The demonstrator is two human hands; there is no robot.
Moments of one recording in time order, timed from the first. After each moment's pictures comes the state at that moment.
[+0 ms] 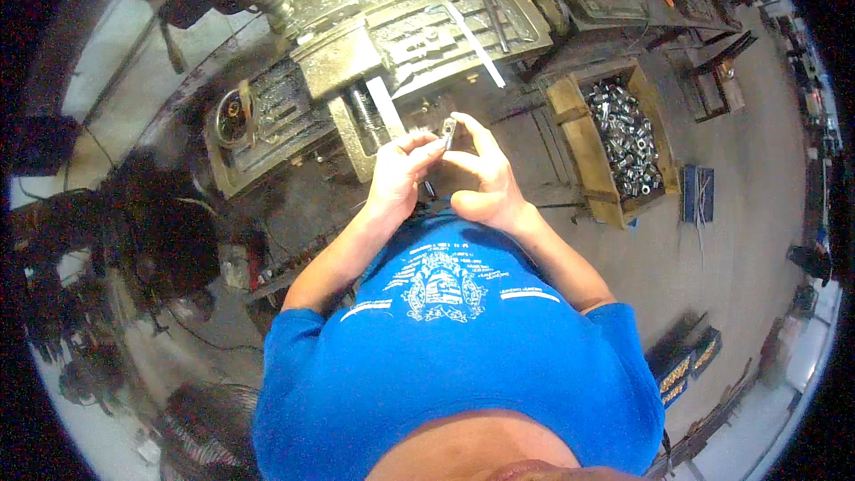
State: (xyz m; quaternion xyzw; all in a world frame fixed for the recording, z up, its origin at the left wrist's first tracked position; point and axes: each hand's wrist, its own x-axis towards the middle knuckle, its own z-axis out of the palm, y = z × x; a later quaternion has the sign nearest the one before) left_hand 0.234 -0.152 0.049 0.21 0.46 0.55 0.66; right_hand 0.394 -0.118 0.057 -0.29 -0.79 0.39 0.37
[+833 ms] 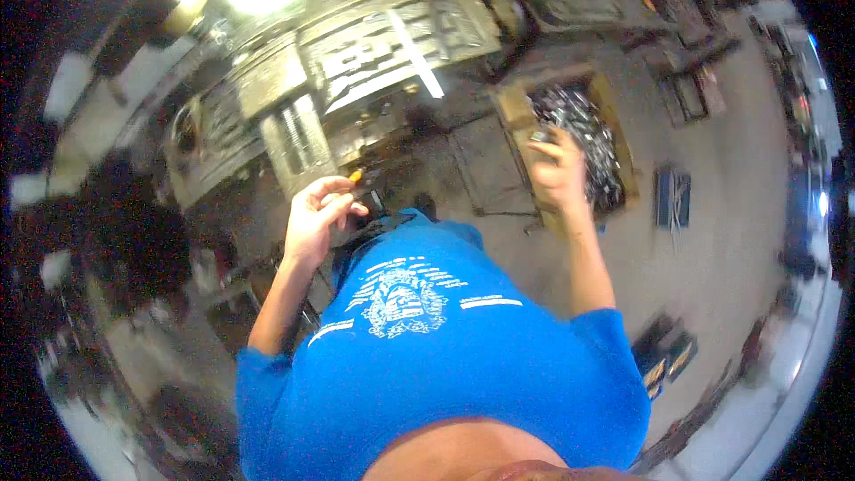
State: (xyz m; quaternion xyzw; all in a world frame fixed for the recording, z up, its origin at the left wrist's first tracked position) left_hand 0.238 -0.185 0.052 0.27 0.58 0.48 0.60; right_hand 0.599 -0.033 0.011 -0.49 -0.73 0.35 0.32
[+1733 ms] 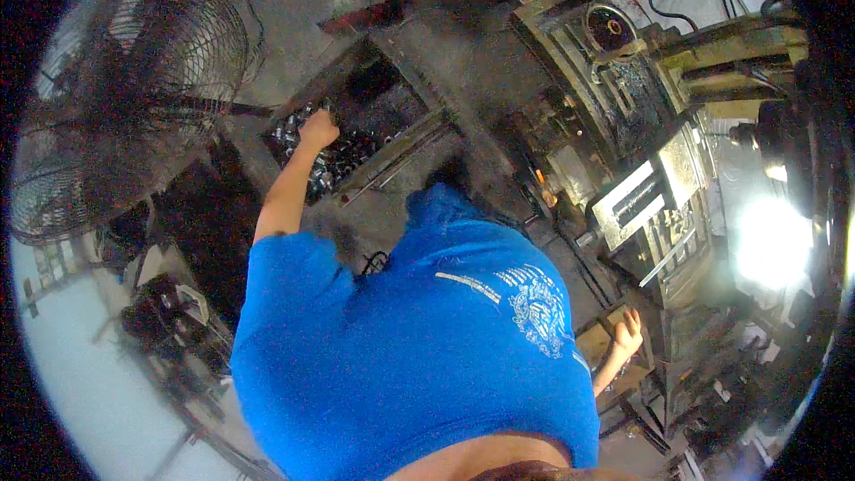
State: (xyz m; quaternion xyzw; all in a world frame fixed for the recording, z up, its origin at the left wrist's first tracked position) left_hand 0.066 -0.652 -0.188 -0.05 0.99 0.04 0.12; right_hand 0.500 0.005 -0.009 -0.43 -0.84 0.33 0.03
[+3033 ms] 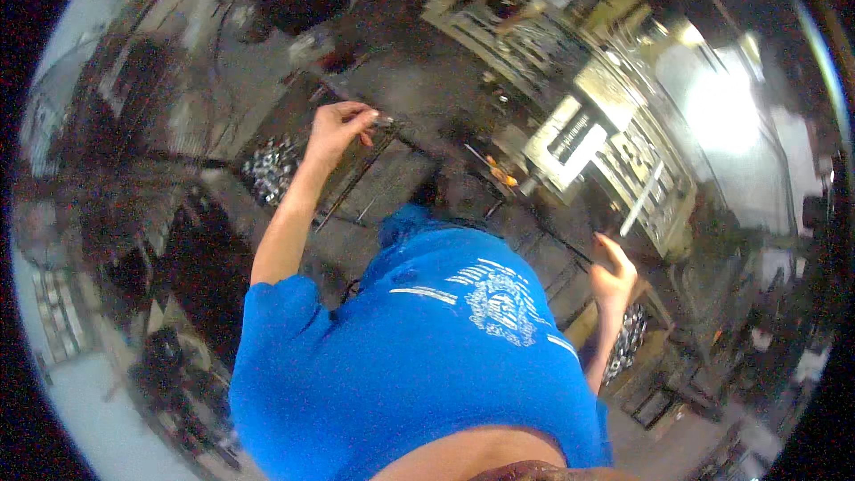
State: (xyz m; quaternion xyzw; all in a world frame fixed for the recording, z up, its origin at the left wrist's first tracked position) left_hand 0.132 -0.422 0.032 0.10 0.75 0.63 0.16; right_hand 0.441 -0.057 0.060 -0.29 -0.84 0.46 0.07
